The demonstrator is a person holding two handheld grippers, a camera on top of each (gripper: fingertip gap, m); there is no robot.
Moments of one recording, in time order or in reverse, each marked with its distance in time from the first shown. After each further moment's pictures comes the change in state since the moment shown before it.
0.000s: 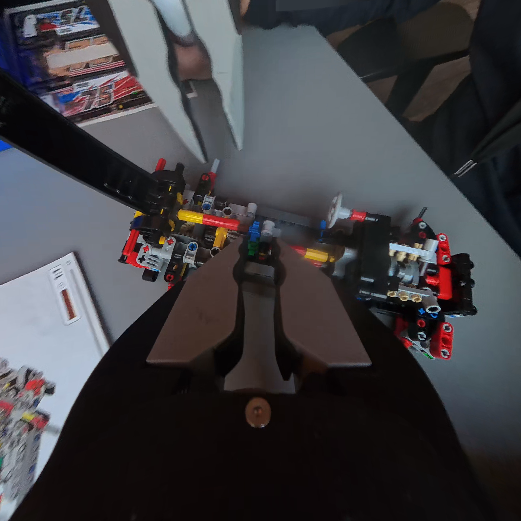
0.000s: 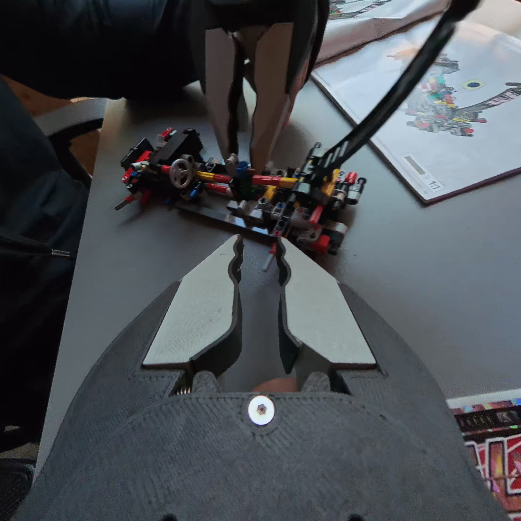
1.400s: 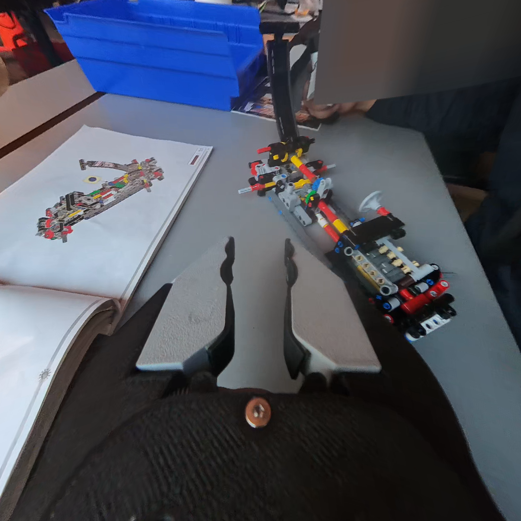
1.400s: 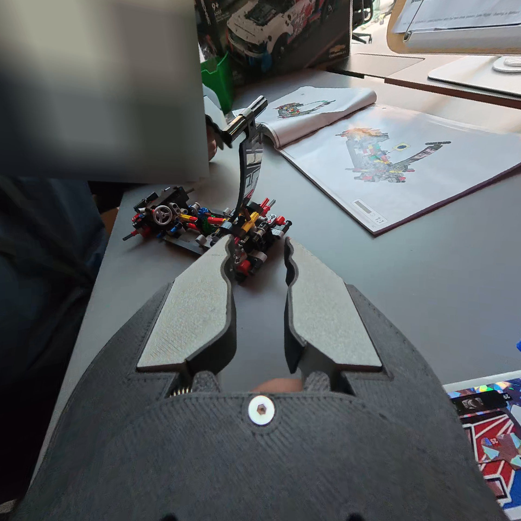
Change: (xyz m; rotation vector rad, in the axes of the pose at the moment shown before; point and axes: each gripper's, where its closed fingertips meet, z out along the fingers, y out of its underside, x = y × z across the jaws) left arm 0.040 0.058 -0.115 0.330 -0.592 -0.367; right arm 0.025 -0.034 -0.022 0.259 0.017 0.096
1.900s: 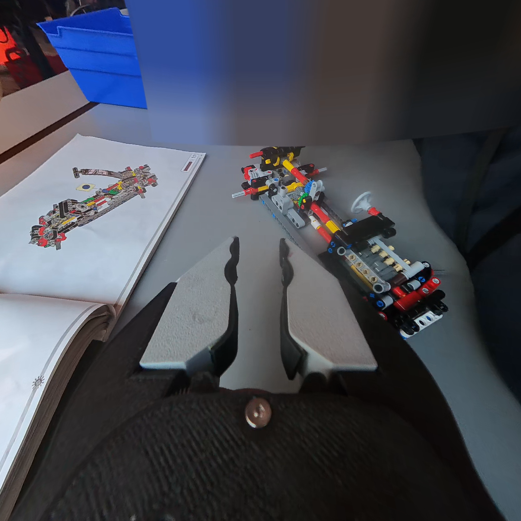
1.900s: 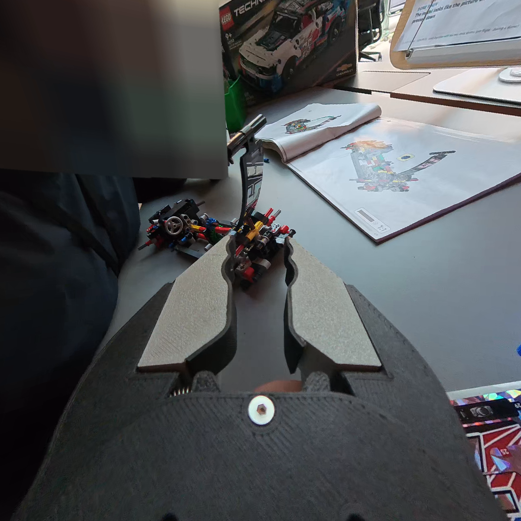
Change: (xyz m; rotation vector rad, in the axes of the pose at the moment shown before) left arm 0.005 -0.002 -0.001 0.023 0.025 0.014; right arm 0.000 -0.007 -0.005 0.054 -0.048 0.030
